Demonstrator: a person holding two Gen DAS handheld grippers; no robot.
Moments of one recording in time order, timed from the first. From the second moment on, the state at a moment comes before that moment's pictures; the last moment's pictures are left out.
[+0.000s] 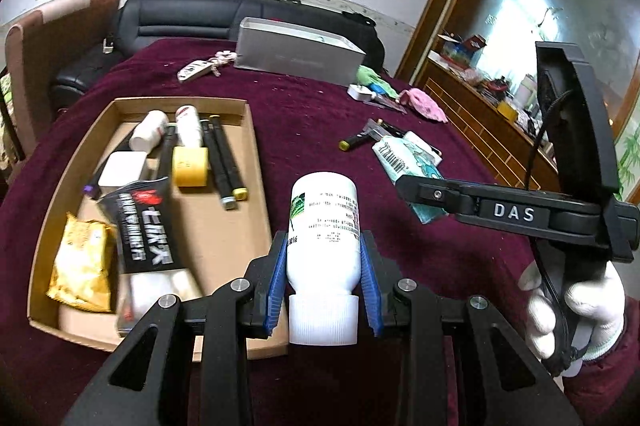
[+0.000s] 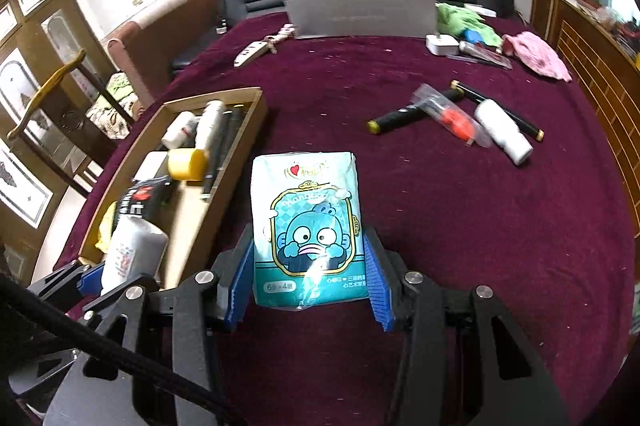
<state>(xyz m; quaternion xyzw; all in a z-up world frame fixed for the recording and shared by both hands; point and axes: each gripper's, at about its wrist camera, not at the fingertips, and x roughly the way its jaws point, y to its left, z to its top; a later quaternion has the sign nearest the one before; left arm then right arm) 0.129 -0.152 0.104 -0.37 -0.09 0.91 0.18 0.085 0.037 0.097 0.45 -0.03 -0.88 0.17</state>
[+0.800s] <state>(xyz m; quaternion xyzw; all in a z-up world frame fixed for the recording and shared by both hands) 0.071 -0.243 0.076 -0.38 -0.15 0.91 0.09 0.072 -0.055 0.080 0.49 -0.07 -0.83 0.26</state>
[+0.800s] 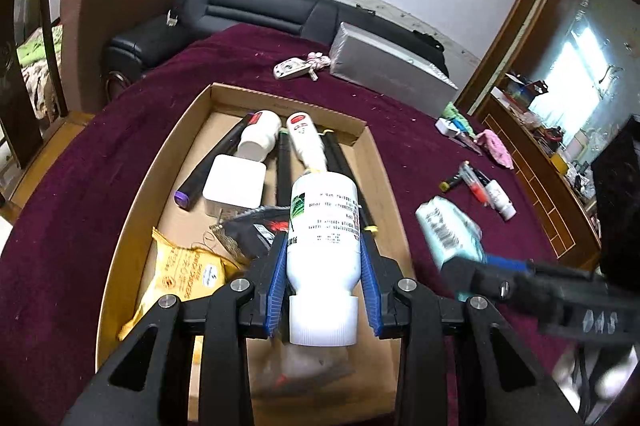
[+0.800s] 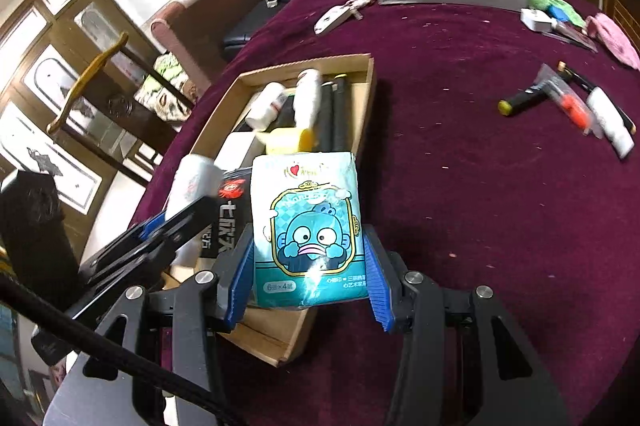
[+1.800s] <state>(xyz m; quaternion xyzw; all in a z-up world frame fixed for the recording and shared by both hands) 0.017 -0.250 0.052 -0.43 -0.19 0.88 0.10 0.072 -0.126 0.033 0.51 0.06 -0.83 0.25</state>
